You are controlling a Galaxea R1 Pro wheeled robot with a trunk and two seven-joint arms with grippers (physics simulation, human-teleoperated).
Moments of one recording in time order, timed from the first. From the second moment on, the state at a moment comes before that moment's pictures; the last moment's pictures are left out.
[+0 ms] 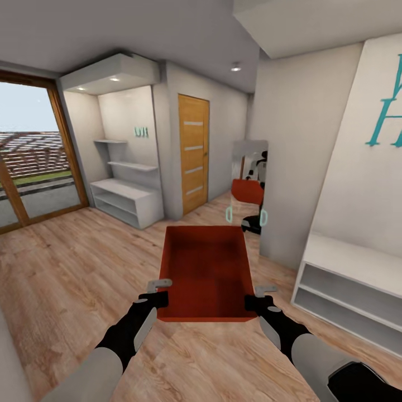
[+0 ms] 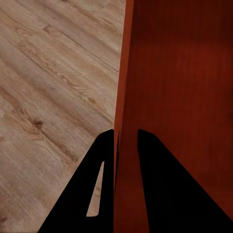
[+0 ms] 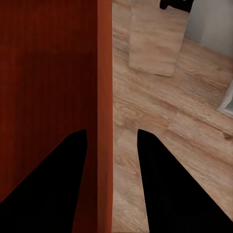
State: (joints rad) left arm -0.65 -0.10 -0.16 -0.64 0.23 0.31 0.24; right arm -0.79 0.01 0.40 -0.23 -0.39 -0.04 -0.10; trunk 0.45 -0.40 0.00
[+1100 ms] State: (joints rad) left arm -0.65 -0.10 -0.16 -0.64 0.23 0.31 0.24; right arm -0.79 0.01 0.40 -0.23 -0.39 -0.04 -0.10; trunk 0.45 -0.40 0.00
